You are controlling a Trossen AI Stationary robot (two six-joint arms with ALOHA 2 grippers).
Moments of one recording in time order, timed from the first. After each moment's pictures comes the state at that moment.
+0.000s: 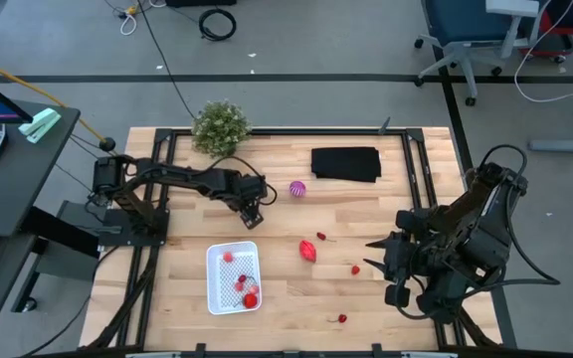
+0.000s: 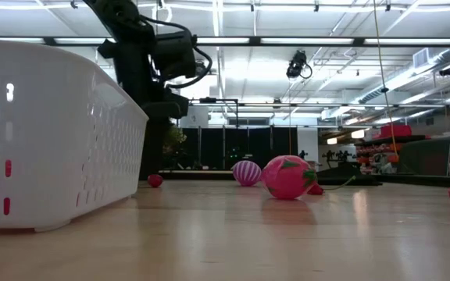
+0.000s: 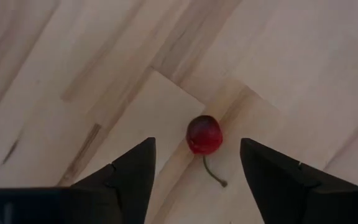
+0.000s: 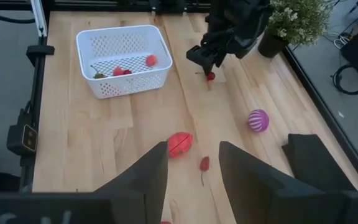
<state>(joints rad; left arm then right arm) 0.15 1.67 0.97 -0.58 -0.10 -0.45 0.87 1.52 1.76 -1.43 0.81 0.89</state>
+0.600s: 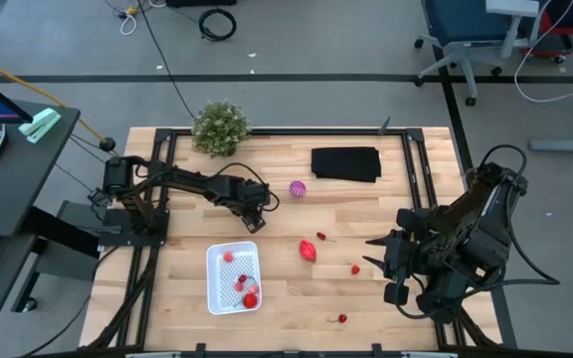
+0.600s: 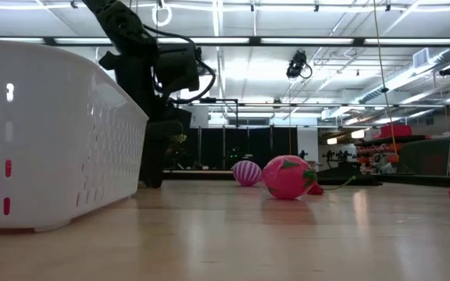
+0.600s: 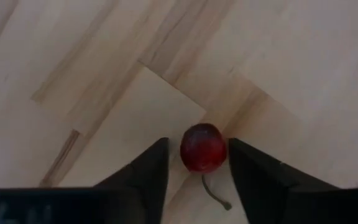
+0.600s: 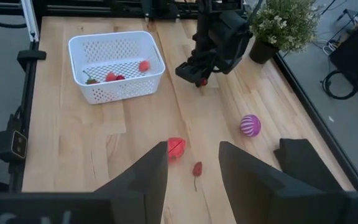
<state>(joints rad) 0.12 1.76 0.95 -0.51 -0.15 -0.49 0.87 1.52 1.76 -1.44 0.85 0.89</state>
